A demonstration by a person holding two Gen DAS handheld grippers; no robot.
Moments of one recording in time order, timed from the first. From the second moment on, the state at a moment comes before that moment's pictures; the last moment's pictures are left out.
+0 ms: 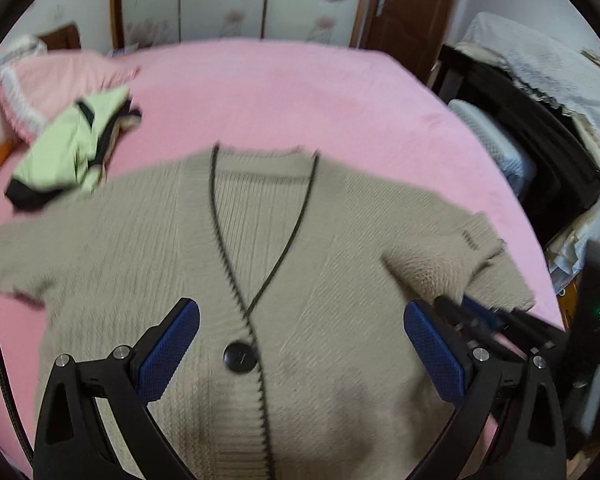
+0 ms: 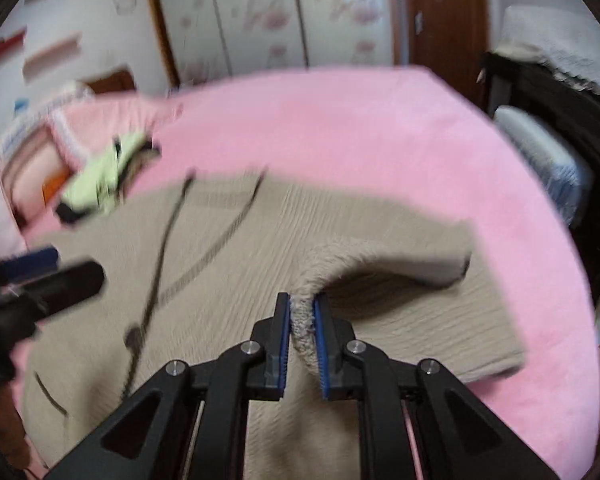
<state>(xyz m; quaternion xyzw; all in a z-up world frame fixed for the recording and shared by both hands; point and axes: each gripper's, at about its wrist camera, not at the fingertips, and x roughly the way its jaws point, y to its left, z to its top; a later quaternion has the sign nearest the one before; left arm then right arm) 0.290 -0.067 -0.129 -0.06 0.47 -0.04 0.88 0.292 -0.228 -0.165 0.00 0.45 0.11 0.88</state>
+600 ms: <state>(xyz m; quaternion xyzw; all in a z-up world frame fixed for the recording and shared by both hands) 0.287 -0.139 -0.157 -0.01 0.47 -0.13 0.87 0.210 -0.280 -0.169 0.15 0.45 0.07 0.88</state>
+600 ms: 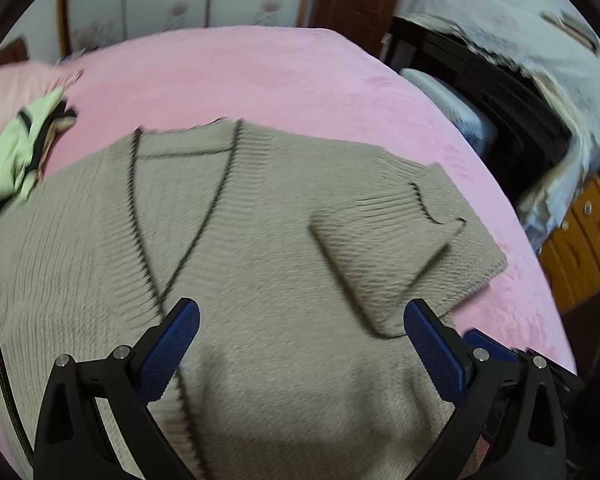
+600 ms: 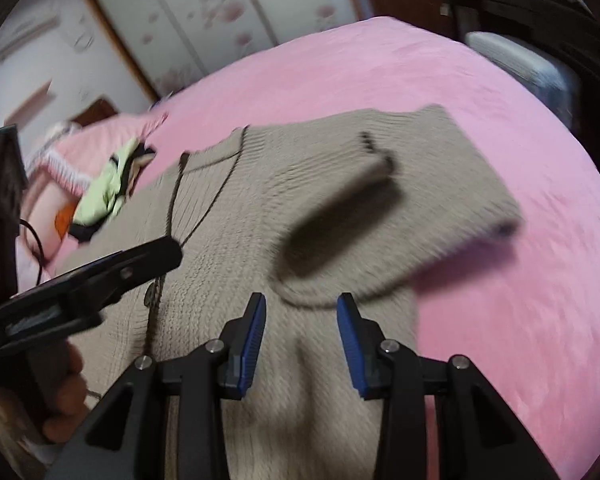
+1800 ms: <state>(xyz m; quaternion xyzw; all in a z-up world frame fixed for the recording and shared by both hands) 0.394 -0.168 -0.002 0.07 0.37 -0.09 0.92 0.286 -0.335 -0.208 0.20 0.47 -0.02 0.86</state>
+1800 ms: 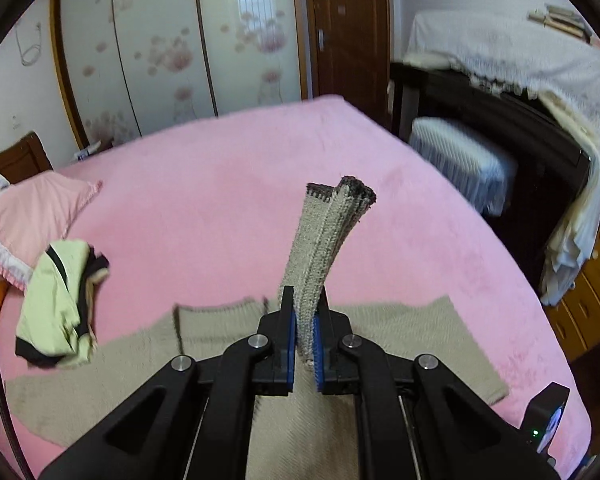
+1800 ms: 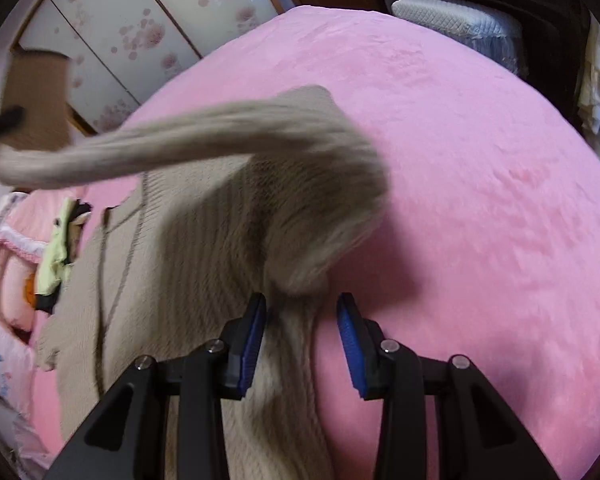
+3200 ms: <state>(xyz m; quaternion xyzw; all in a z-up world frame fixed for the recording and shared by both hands) 0.348 0.108 -0.183 -0.12 0.45 0.03 0.88 0.234 -0.278 -0.153 0.06 0.42 -0.06 0.90</state>
